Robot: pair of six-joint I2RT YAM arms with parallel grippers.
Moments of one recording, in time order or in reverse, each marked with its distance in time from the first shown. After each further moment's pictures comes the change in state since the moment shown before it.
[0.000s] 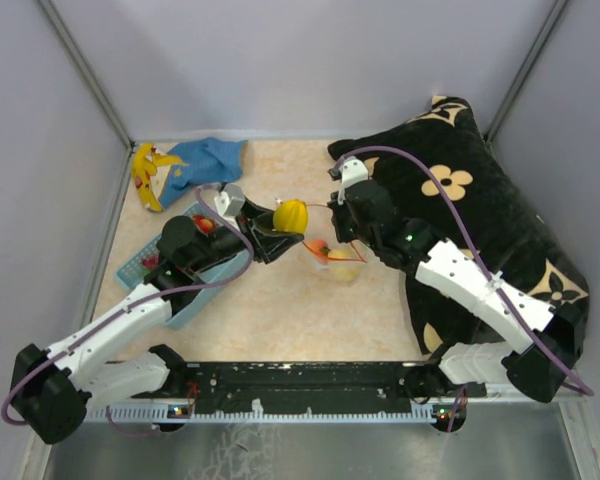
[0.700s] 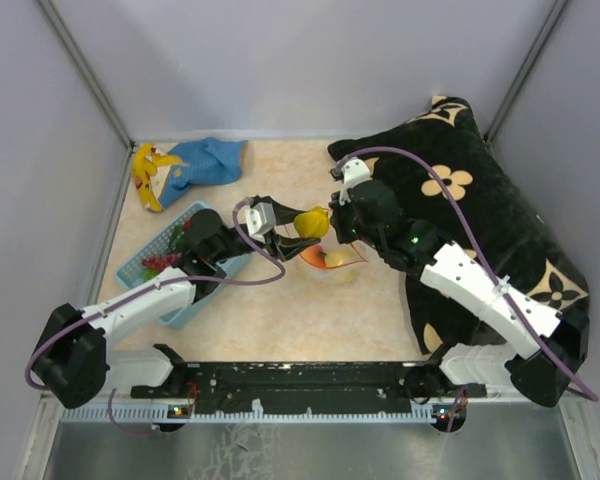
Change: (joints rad) left arm -0.037 0.249 0.021 0.253 0.144 0.393; right arm 0.000 -0.030 0.000 0.000 -0.056 -0.001
